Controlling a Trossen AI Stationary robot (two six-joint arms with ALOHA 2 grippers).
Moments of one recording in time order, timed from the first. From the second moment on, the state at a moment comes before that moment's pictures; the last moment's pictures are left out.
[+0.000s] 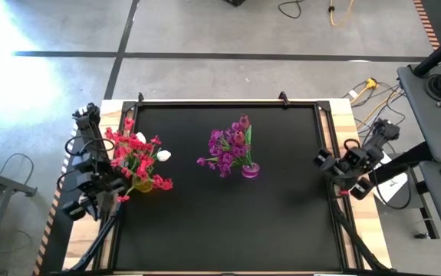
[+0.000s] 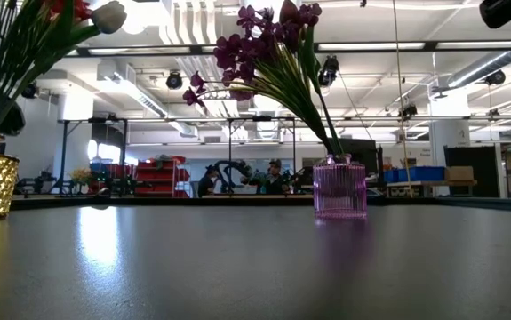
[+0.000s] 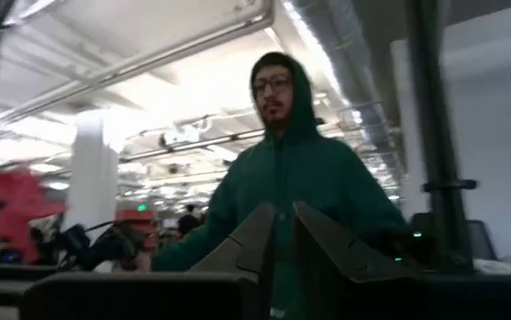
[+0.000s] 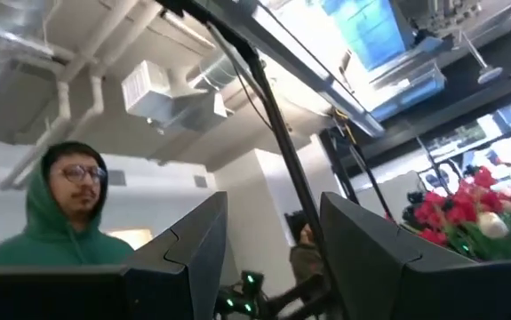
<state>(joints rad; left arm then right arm) -1.17 0.22 0.01 0.80 -0.05 0.04 0.71 0.16 0.02 0.84 0.25 0.17</state>
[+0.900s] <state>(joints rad) -1.16 0.07 0.01 0.33 -0.22 0.04 0.72 0.02 0.01 0.05 0.23 0.04</state>
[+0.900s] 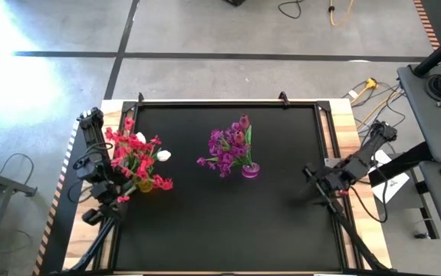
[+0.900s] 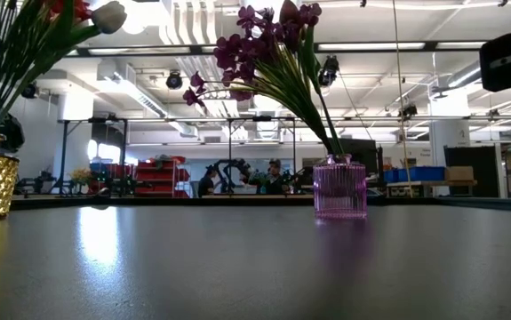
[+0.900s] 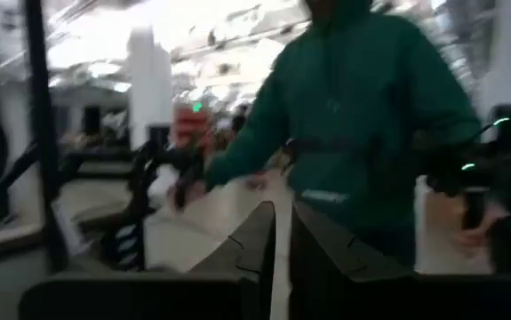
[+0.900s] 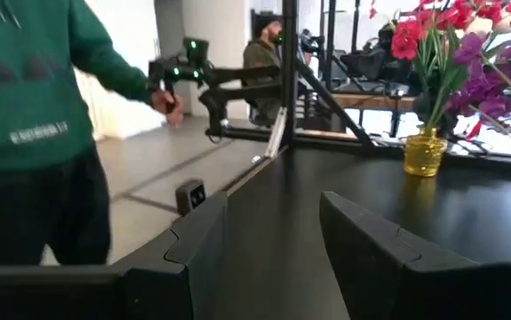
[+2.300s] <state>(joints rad) -1.16 0.09 0.01 0.07 -0.35 -0.04 0.72 0.14 0.01 0.05 0.27 0.10</state>
